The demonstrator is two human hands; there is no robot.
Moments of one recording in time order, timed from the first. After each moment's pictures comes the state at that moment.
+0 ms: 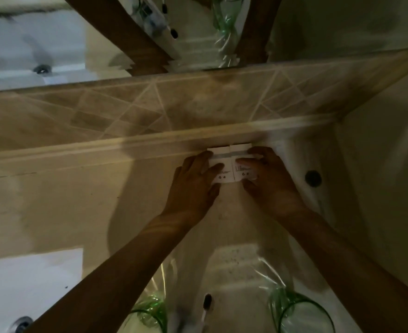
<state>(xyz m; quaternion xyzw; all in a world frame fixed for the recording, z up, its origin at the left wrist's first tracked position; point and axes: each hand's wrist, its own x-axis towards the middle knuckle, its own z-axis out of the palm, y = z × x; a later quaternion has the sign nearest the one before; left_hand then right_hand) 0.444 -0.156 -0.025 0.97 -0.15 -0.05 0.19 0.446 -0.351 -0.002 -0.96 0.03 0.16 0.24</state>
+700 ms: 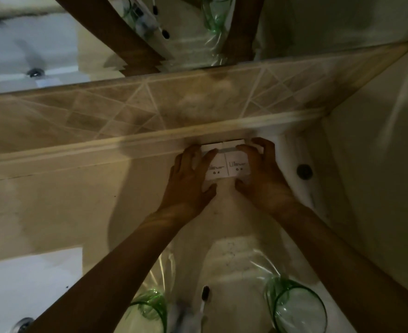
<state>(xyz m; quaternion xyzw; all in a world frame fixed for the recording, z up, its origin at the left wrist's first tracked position) 0.442 -0.153 -0.019 0.95 -0.13 -0.10 0.25 0.441 -0.347 0.009 -0.94 0.06 0.15 0.30</state>
